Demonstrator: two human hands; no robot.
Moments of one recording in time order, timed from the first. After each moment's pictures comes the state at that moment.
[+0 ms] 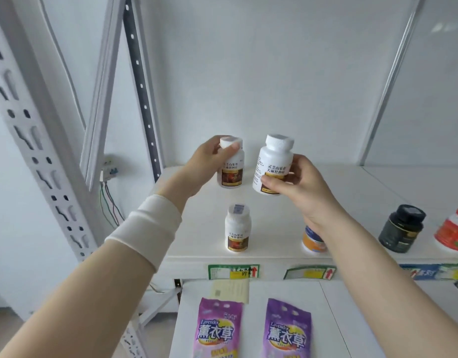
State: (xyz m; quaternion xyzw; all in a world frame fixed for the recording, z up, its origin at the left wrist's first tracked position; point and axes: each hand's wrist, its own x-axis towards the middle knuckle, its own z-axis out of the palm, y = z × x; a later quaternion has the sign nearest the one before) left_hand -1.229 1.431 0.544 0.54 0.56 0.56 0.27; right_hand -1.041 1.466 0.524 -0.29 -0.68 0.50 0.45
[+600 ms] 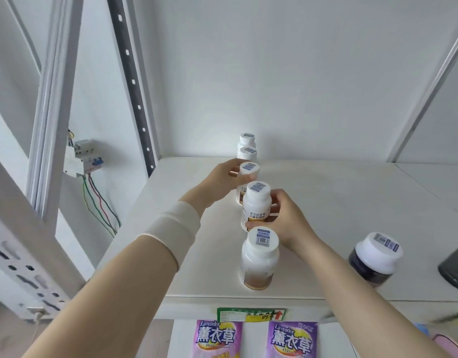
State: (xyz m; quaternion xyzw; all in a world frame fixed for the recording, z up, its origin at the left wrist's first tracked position) left_hand -1.287 1.539 0.460 0.54 0.61 0.48 0.33; right_hand -1.116 1.536 0.441 -0.40 -0.74 0.45 0.29
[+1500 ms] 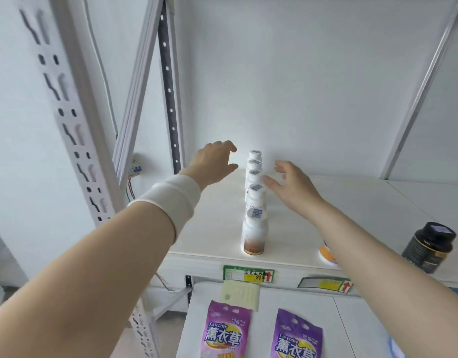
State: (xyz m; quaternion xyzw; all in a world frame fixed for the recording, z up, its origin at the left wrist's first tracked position) left_hand -1.266 1.447 0.546 0.58 0.79 0.21 -0.07; right_hand -1.084 1.492 0.527 -0.40 -0.83 0.26 0.28
